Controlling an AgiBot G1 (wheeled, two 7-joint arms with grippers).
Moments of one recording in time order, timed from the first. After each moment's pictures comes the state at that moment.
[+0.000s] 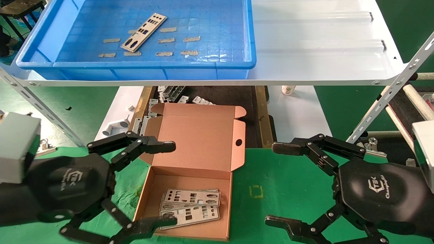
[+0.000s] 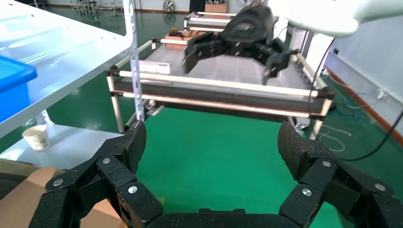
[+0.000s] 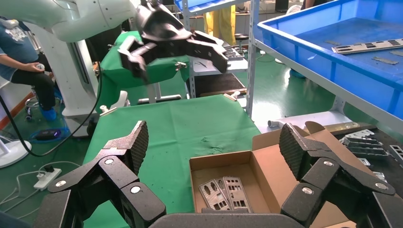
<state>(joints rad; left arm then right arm) -1.09 0.63 0.30 -1.25 0.75 1.50 -0.16 1.11 -0.57 -0.40 1.26 -0.65 -1.45 0.12</state>
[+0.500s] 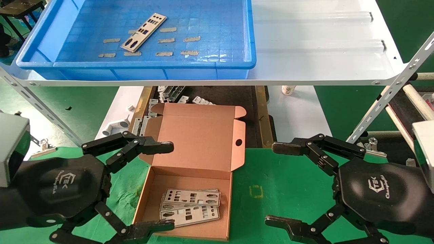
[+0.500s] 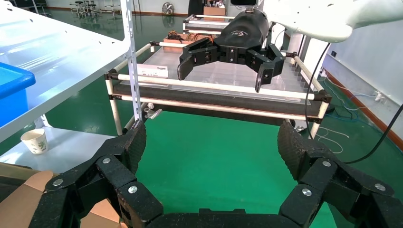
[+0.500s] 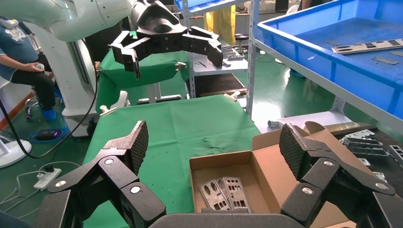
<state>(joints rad) -1.06 0.60 0.27 -1.30 0.72 1.50 -0.19 1.11 -0.57 -0.40 1.26 -0.65 -1.45 0.12</state>
